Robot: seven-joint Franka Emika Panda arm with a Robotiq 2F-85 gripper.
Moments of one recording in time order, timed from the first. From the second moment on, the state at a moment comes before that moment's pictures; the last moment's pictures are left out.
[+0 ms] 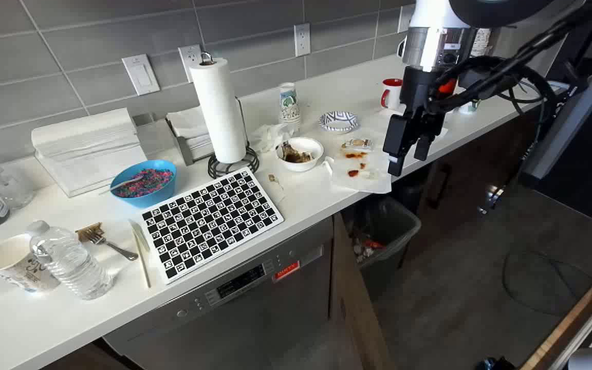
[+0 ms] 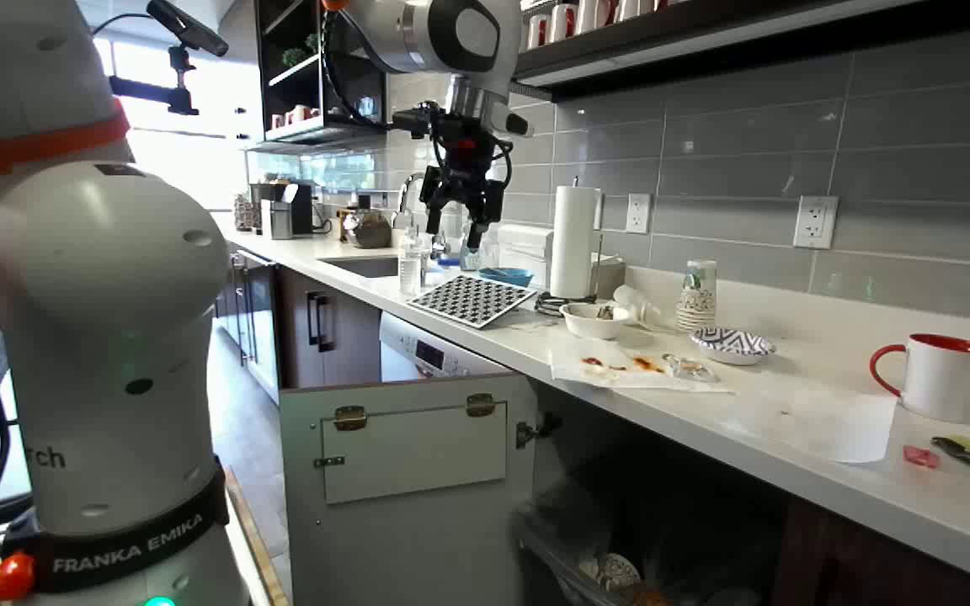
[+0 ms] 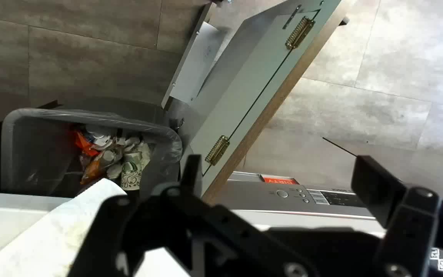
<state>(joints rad) 0.17 -0.34 0.09 -2.31 0.19 1.92 -0.02</state>
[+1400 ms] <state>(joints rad) -0.02 -0.11 0.06 -2.30 -0.11 2.52 0.12</state>
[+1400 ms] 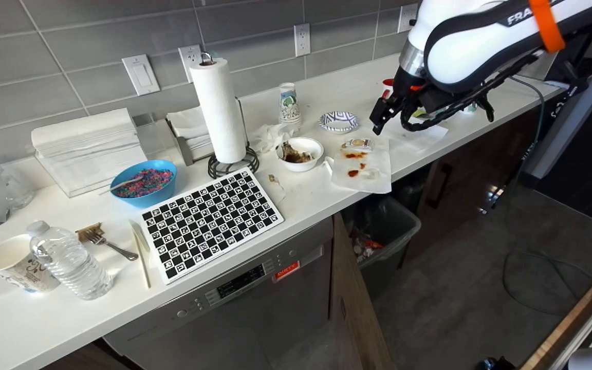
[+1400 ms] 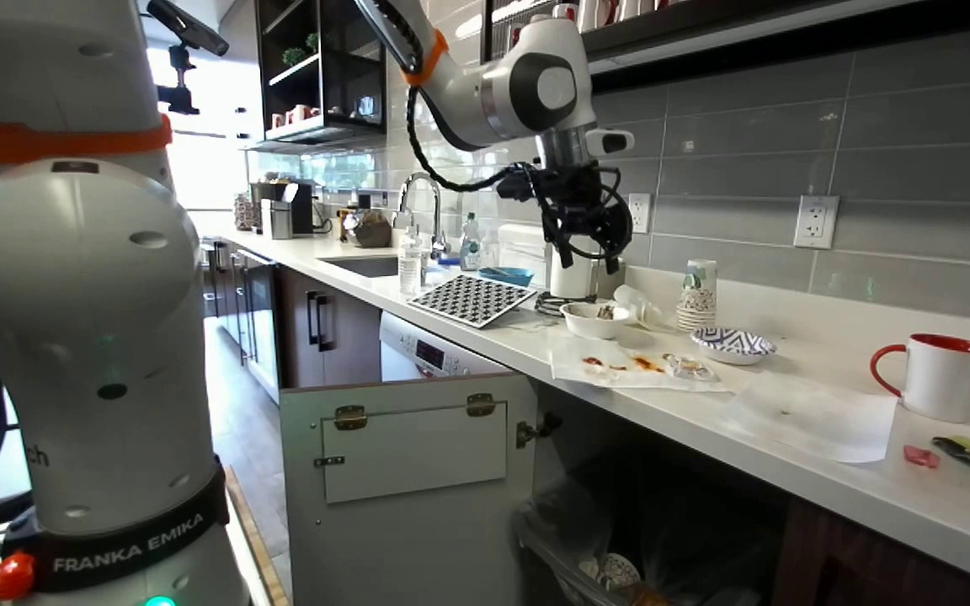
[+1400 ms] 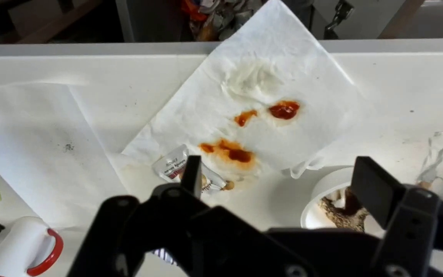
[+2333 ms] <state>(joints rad) 0.00 0.05 0.04 -2.21 -0.14 2.53 -0.02</state>
